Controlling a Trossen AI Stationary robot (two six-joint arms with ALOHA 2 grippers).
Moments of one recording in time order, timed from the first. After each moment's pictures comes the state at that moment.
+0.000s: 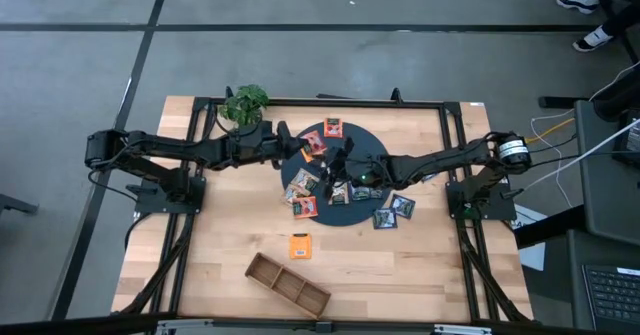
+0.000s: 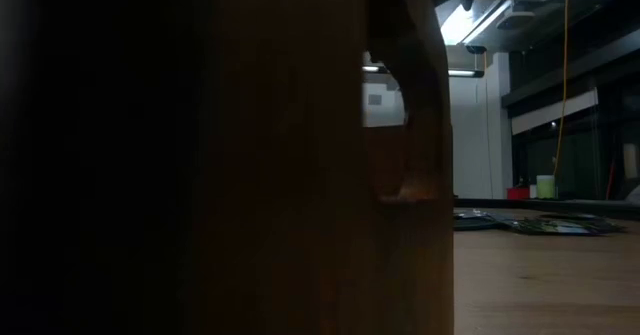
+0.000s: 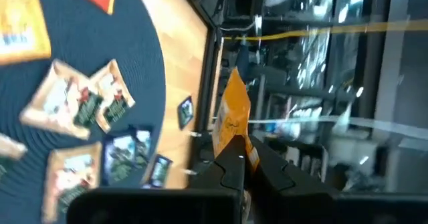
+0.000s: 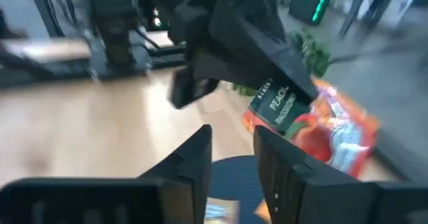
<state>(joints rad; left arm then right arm) 0.20 1.26 0.62 0.43 -0.19 -1.61 0.06 1.67 1.08 0.24 0.43 0.16</state>
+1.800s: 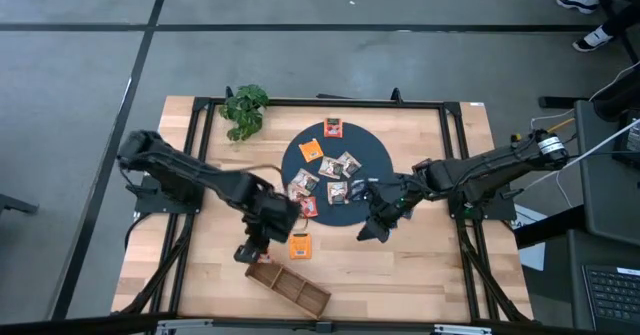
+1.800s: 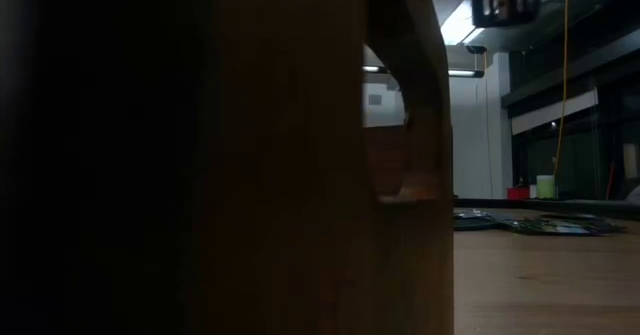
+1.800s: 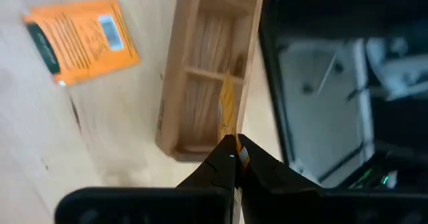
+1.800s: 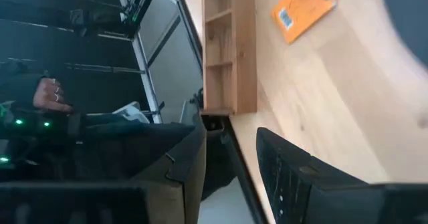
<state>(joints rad) -0.32 1.61 1.32 -1.00 0.46 -0.14 0.28 1.36 1.08 -0.39 -0.31 1.07</state>
